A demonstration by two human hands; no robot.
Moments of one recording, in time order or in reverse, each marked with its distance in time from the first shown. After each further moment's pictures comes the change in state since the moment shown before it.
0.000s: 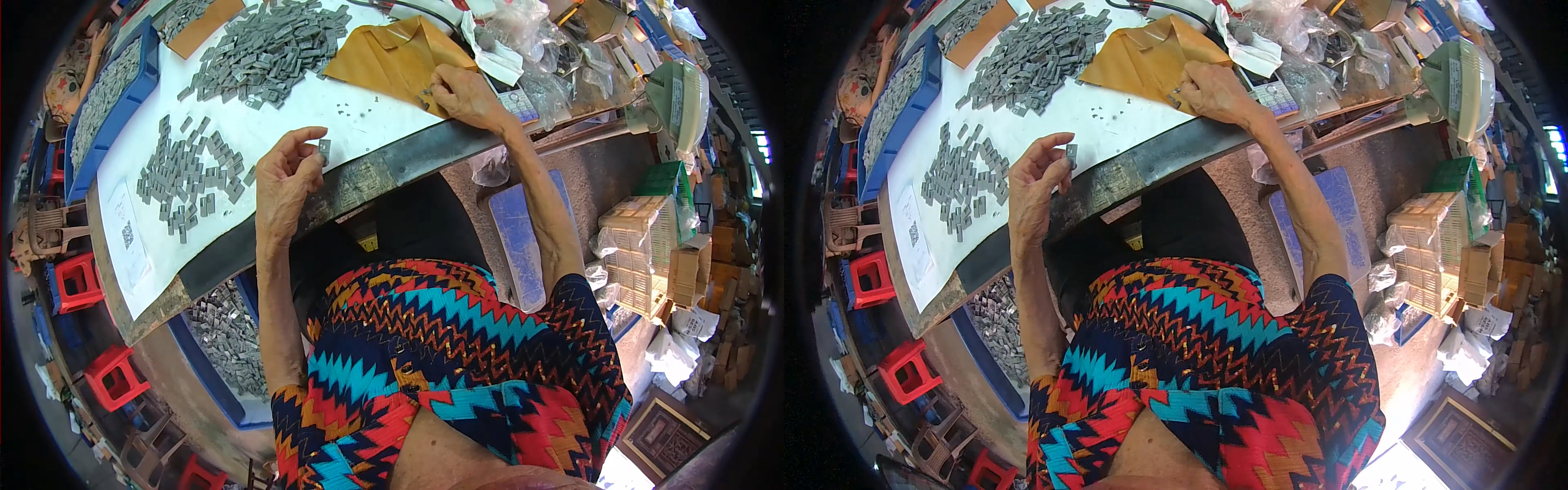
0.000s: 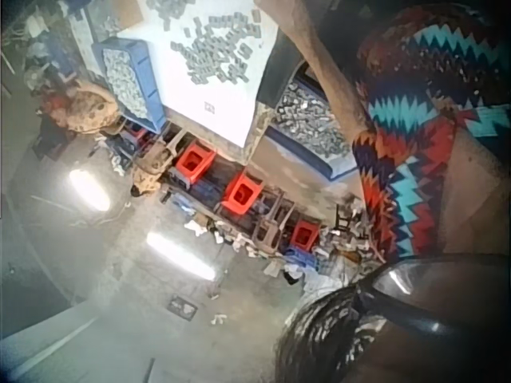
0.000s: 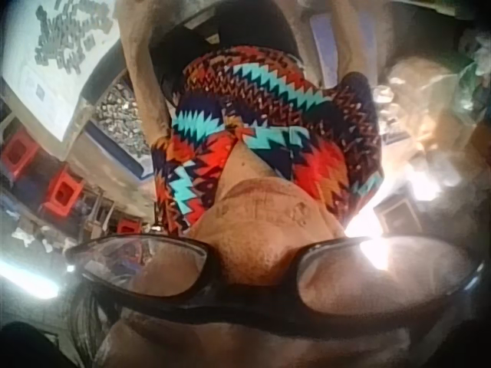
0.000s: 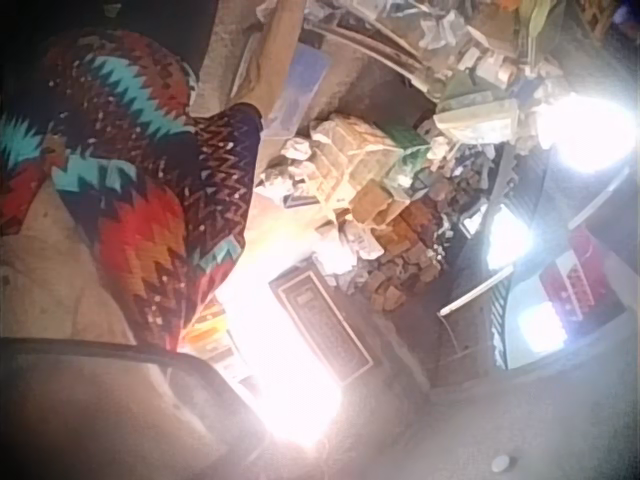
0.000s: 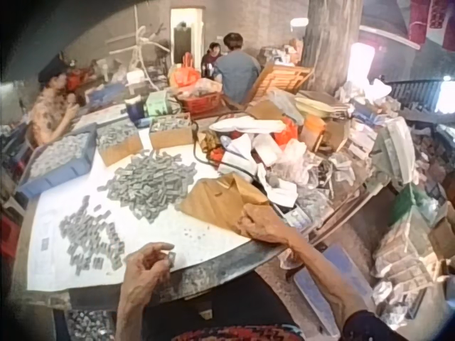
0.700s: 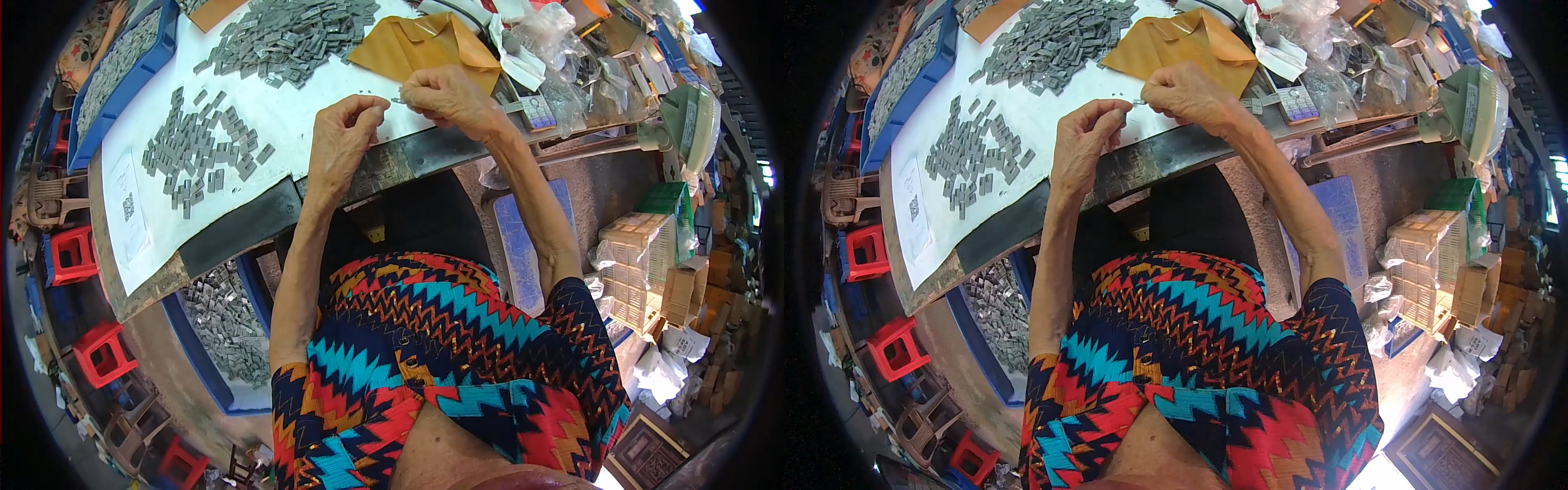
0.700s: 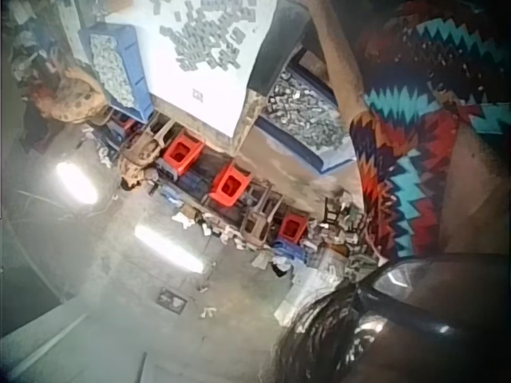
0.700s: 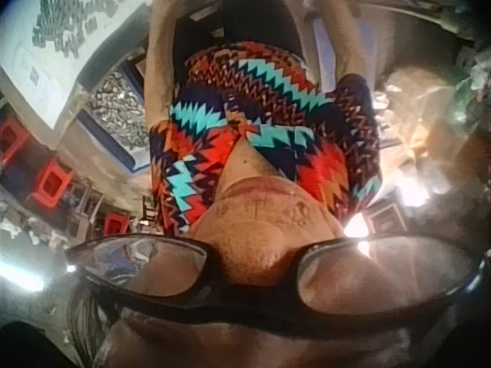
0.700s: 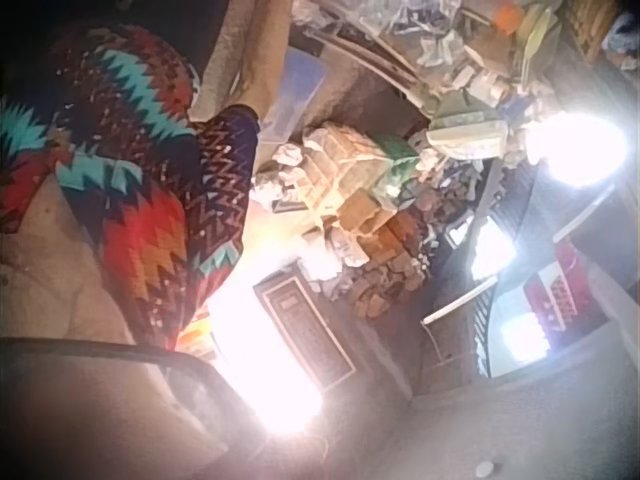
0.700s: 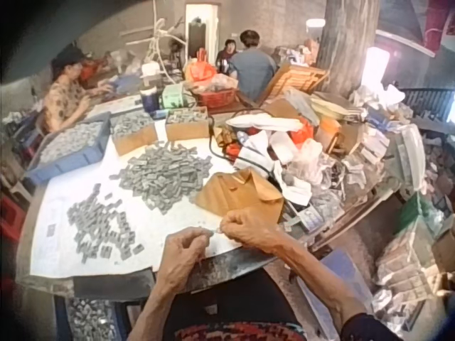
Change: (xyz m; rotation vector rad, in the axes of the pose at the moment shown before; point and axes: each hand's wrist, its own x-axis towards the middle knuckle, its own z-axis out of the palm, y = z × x) left_hand 0.027 -0.012 0.036 -0.113 -0.018 0.006; right_hand 0.012 -0.080 0.002 0.753 -0.317 0.314
